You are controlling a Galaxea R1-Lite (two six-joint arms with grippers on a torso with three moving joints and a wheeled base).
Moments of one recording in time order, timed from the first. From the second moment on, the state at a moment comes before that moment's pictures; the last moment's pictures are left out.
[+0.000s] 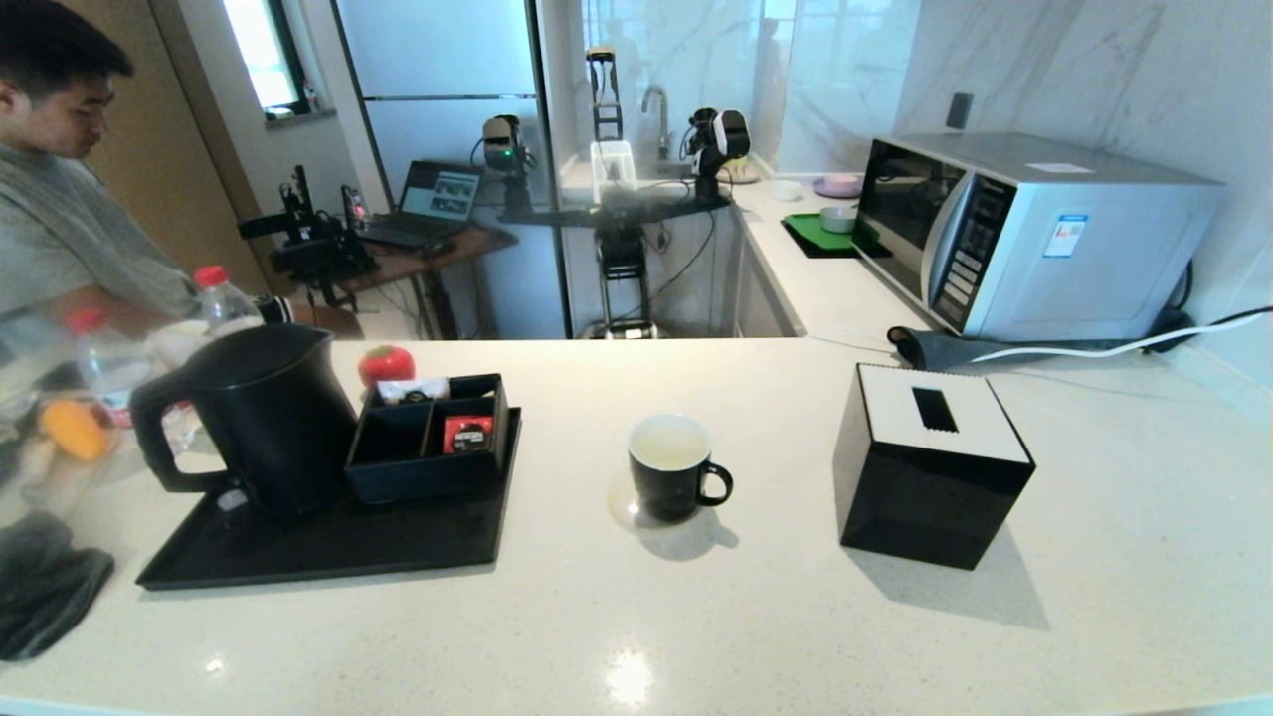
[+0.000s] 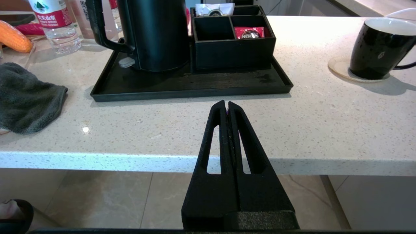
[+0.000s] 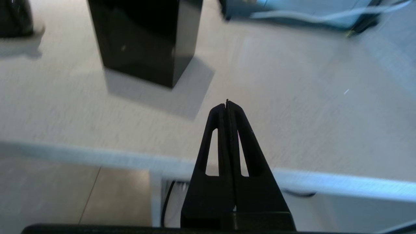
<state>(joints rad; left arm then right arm) 0.00 0.00 0.00 0.00 0.01 -0.02 -0.06 0.32 0.00 -0.24 0.04 -0.19</state>
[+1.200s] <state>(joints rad) 0.00 0.00 0.00 0.00 0.01 -0.02 0.00 0.00 0.00 0.00 0.03 -0.08</state>
